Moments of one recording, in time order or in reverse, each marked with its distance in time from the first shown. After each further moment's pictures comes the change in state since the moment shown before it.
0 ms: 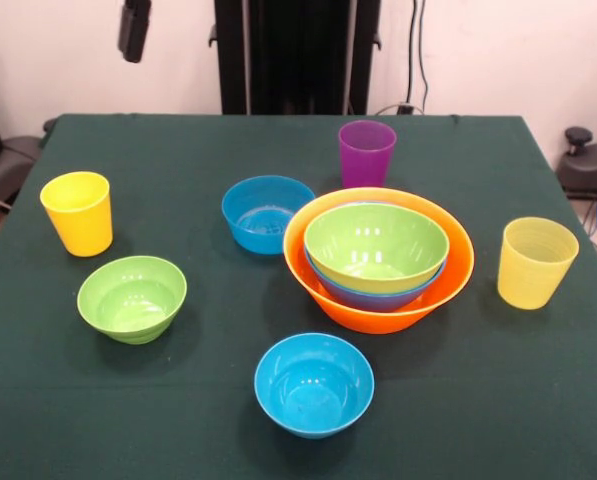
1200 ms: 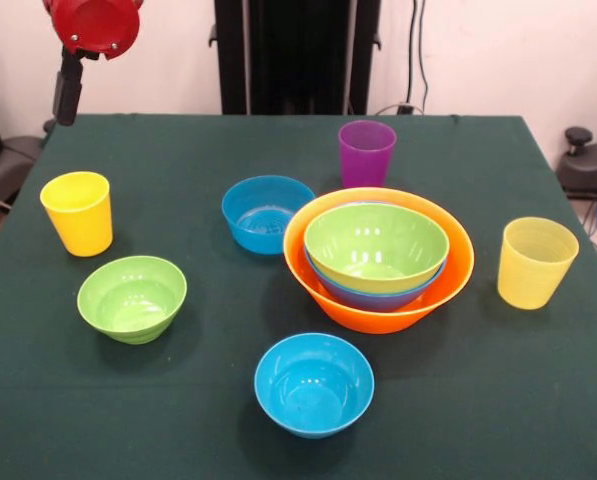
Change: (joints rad) arm -0.079 0.052 0.003 0.063 0.059 -0.291 0.000
